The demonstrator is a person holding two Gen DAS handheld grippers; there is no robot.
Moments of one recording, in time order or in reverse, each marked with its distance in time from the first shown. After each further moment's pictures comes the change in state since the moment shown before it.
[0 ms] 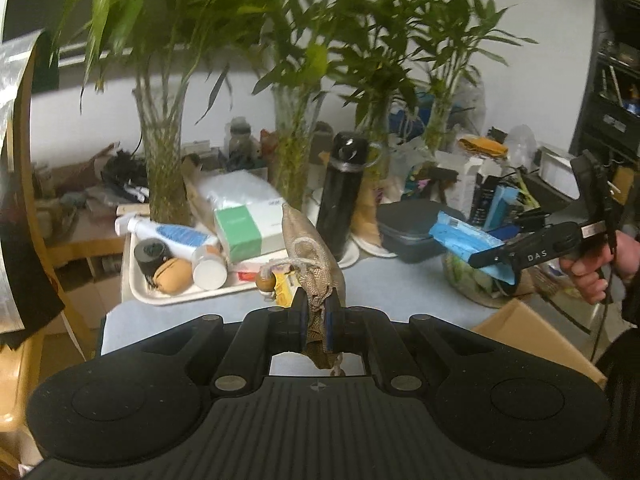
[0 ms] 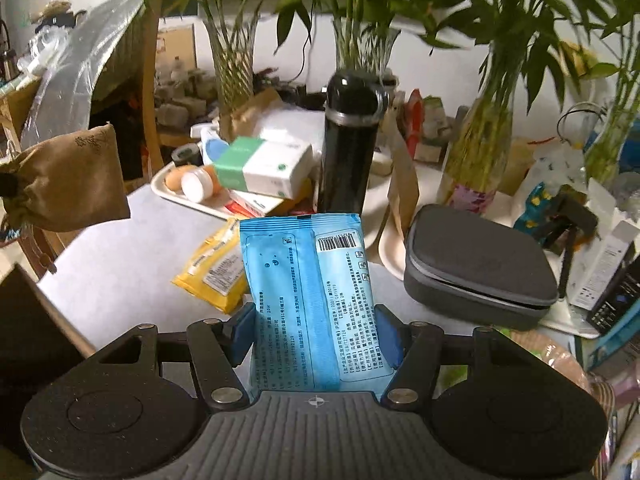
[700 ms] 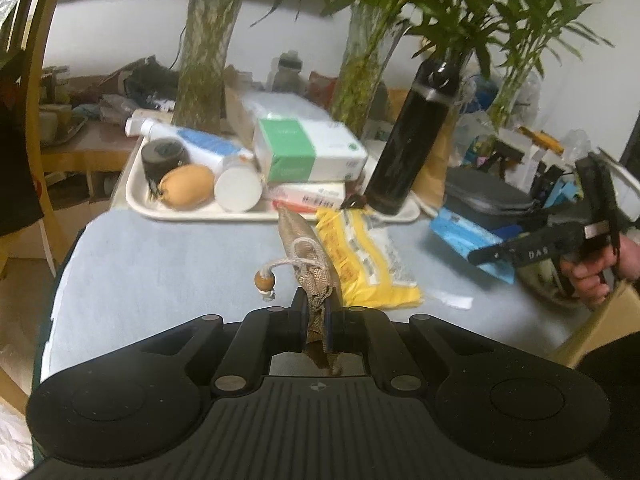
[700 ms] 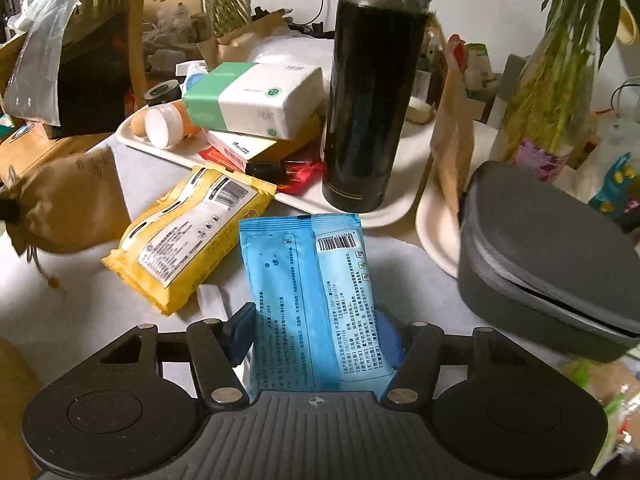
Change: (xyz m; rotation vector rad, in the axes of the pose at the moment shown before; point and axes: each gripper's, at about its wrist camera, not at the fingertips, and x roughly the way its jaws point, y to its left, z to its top) left arm 0.101 0.062 -0.068 -0.192 0.067 0.026; right arm 0.151 -0.019 -0.006 -0.051 0.137 0.044
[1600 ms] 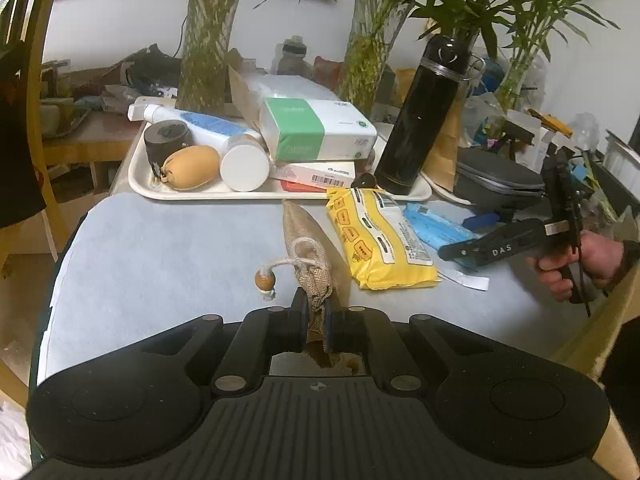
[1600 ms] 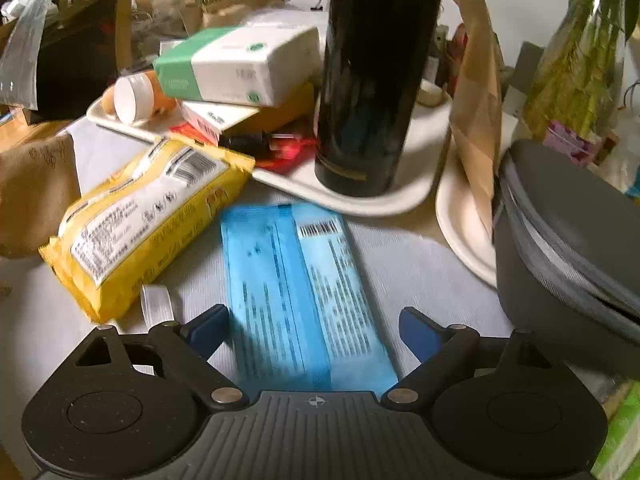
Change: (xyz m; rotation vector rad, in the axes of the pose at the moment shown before) left arm 0.019 0.007 -0.016 0.012 0.040 0.030; right arm 0.082 -0.004 -0.004 -0.031 -0.031 -0.006
